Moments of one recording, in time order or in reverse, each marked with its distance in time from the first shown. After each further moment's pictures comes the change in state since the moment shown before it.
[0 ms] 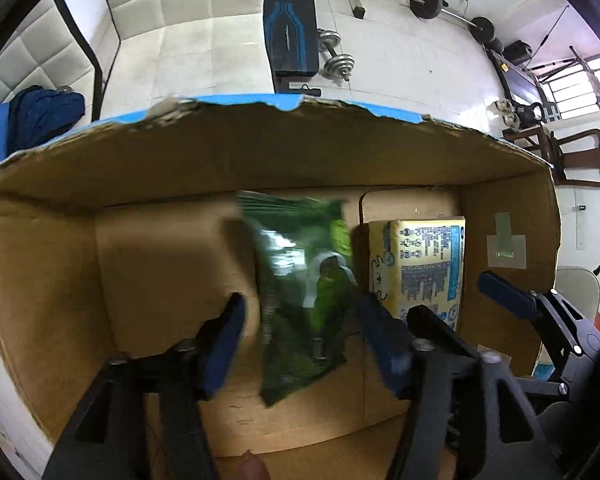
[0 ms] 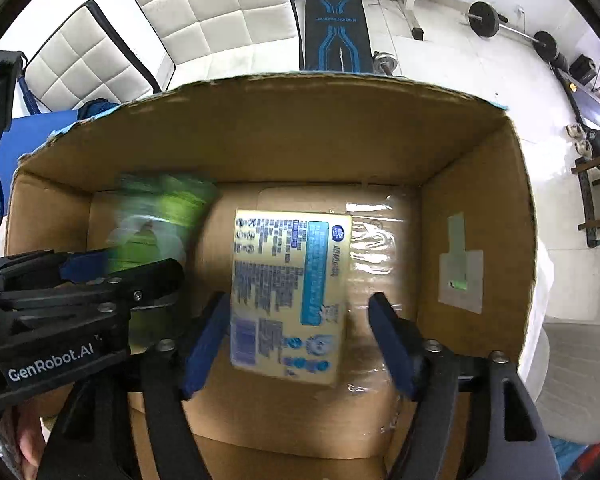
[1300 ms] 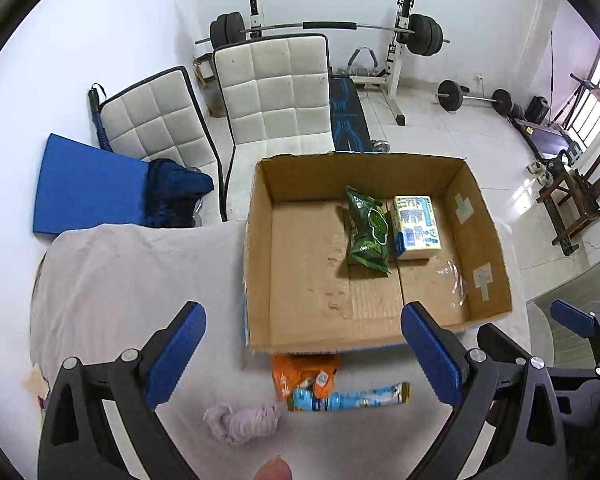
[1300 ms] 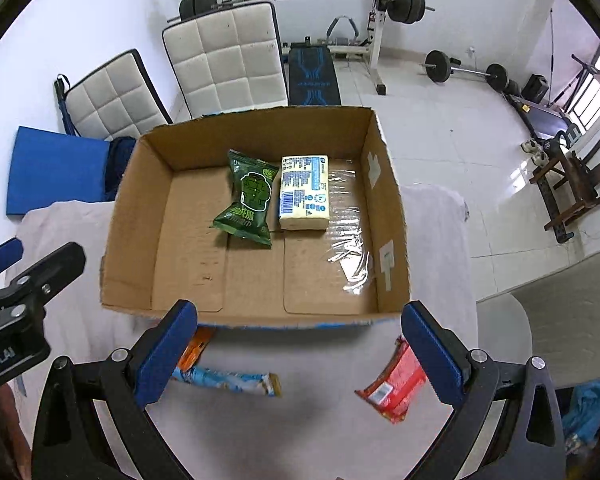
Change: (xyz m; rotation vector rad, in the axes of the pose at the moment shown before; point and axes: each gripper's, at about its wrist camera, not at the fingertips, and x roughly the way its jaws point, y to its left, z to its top) left arm -0.176 -0.012 -0.235 0.009 -0.480 0.297; right arm -0.177 0.045 -0.195 0.070 -0.273 -0.051
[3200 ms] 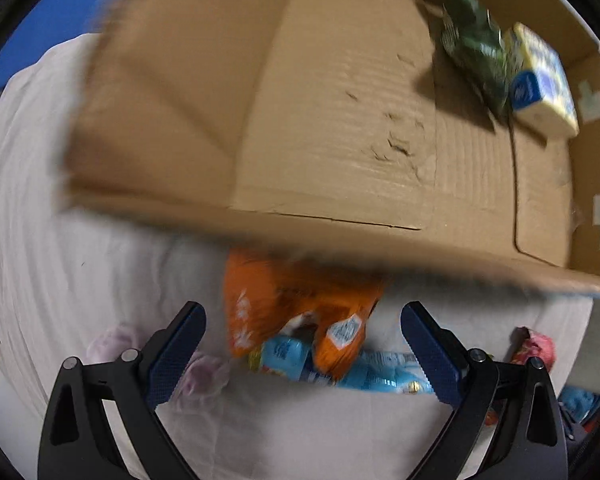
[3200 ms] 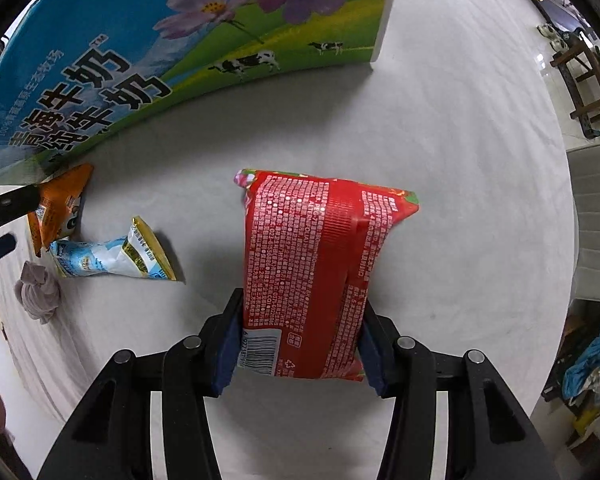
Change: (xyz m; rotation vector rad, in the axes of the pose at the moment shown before) left arm 0.187 -0.001 -0.109 -0.192 0.479 0.013; right arm 0.169 -0.070 -0.135 0.110 0.445 0.032
